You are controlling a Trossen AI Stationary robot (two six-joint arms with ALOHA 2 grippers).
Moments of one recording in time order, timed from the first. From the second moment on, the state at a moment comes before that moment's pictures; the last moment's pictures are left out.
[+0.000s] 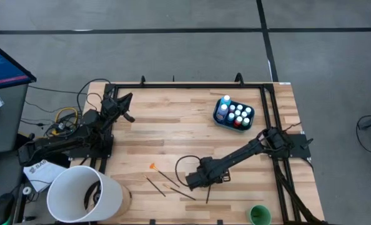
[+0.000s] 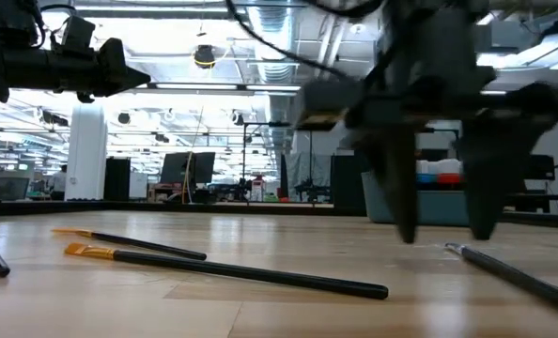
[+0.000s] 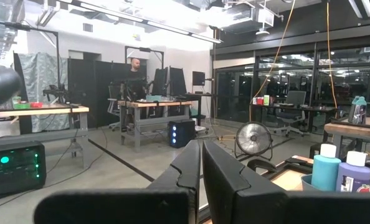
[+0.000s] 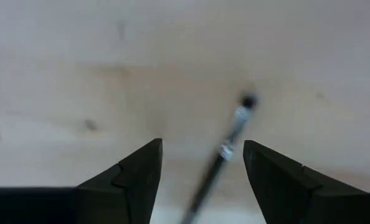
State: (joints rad) left arm 0.48 0.37 0.01 0.63 -0.37 0.07; right arm 0.42 2.17 1.61 -1.02 -0.03 1.89
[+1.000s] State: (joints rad) left arm 0.48 0.37 0.01 0.63 -0.37 0.07; right arm 0.32 2.24 1.62 -0.96 -0.18 1.74
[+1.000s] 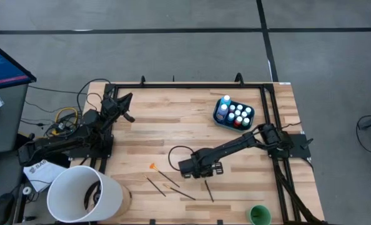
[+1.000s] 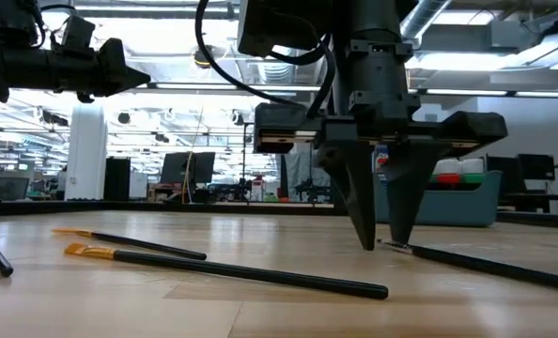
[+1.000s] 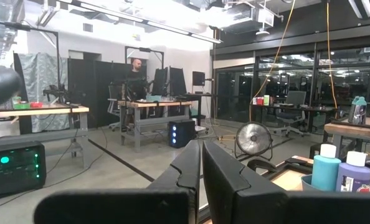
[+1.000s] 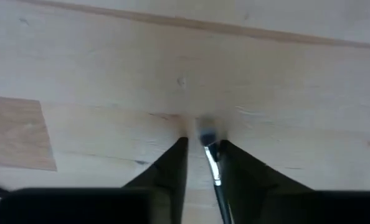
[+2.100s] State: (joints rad) left arm 0.48 0.38 0.01 0.63 -0.37 0.07; right arm 0.56 2.01 1.76 -1.43 0.53 1.78
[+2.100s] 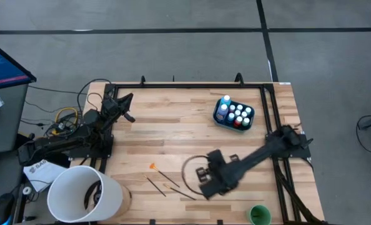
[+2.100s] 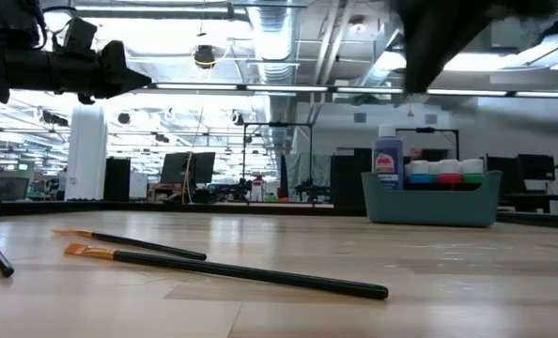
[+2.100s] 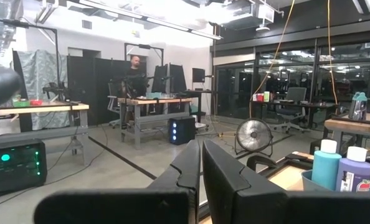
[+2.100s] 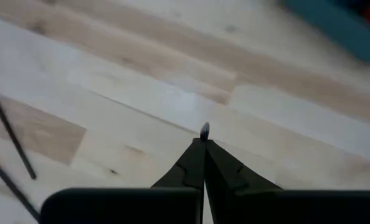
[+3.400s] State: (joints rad) left arm 0.48 0.38 0.01 0.63 -0.37 0.07; right arm 1.28 1.79 1.55 -1.55 0.79 2.25
